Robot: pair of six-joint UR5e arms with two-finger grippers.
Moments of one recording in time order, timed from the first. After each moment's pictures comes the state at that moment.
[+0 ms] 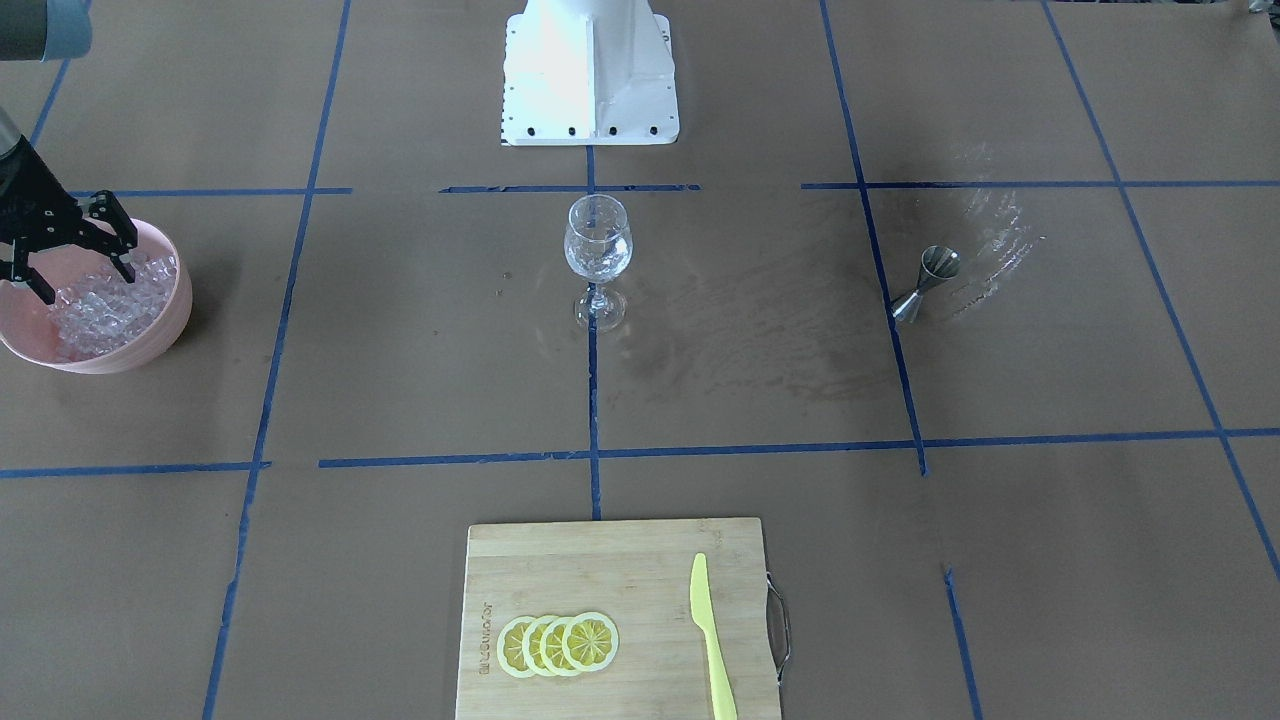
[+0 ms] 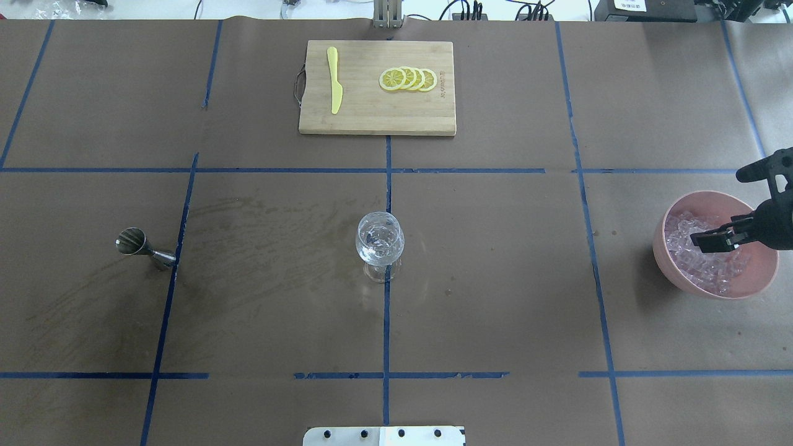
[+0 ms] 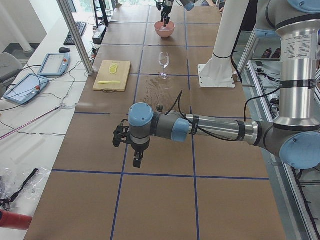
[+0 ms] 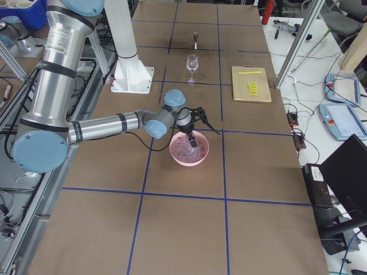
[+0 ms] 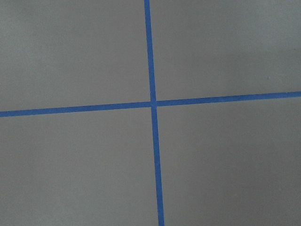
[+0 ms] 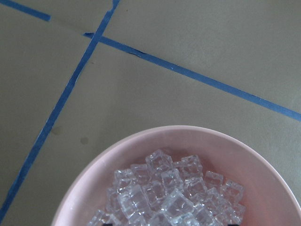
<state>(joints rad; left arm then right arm) -1.54 -1.49 -1.76 -1.66 -2.33 -0.09 0.89 -1.84 1.95 -0.94 1.95 0.50</state>
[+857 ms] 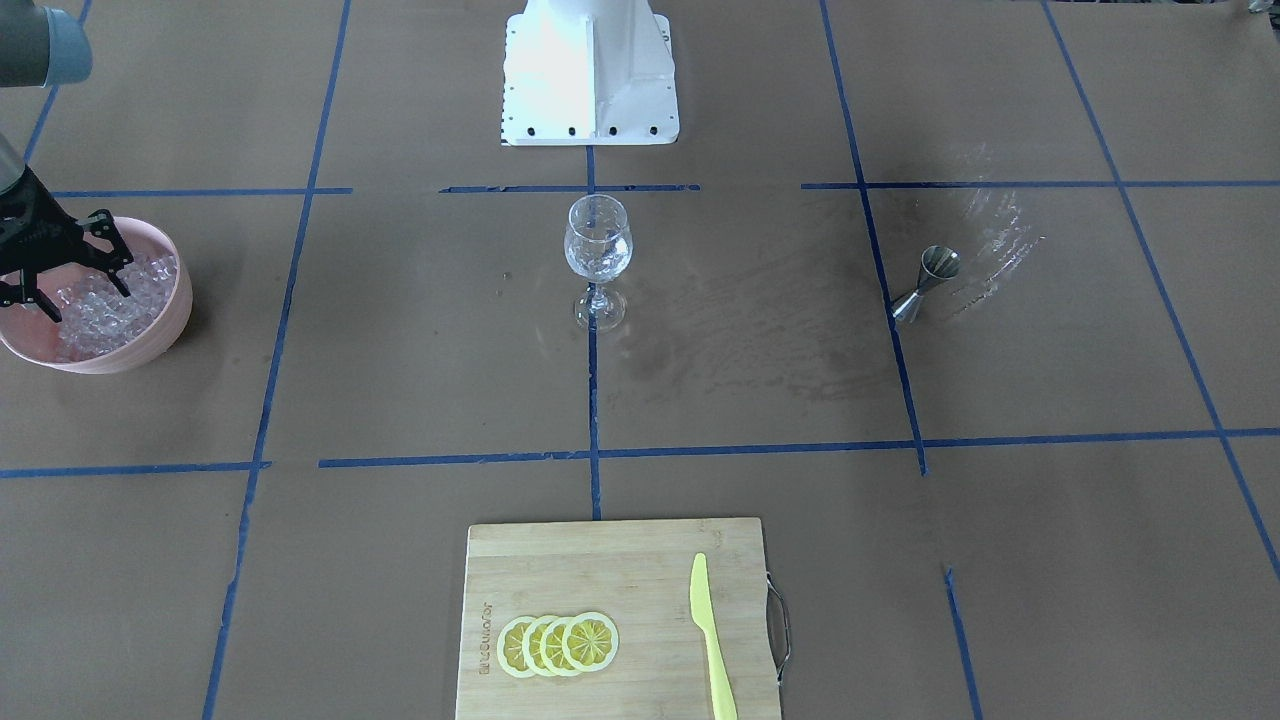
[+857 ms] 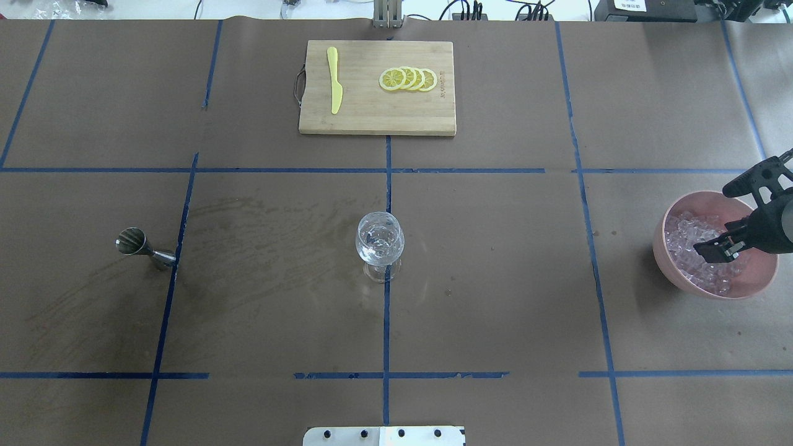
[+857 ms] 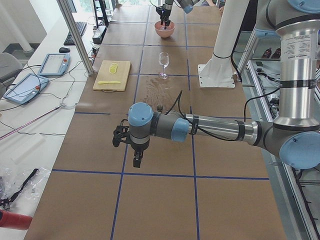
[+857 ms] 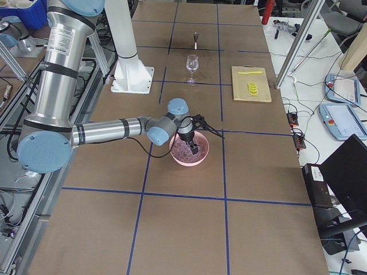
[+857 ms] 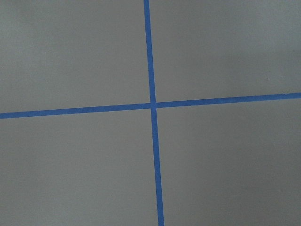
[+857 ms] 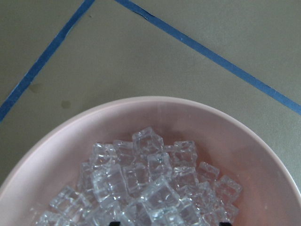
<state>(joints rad) -1.54 -1.49 -1.76 -1.66 -2.33 -0.09 0.89 -1.82 1.87 -0.93 1.97 0.38</state>
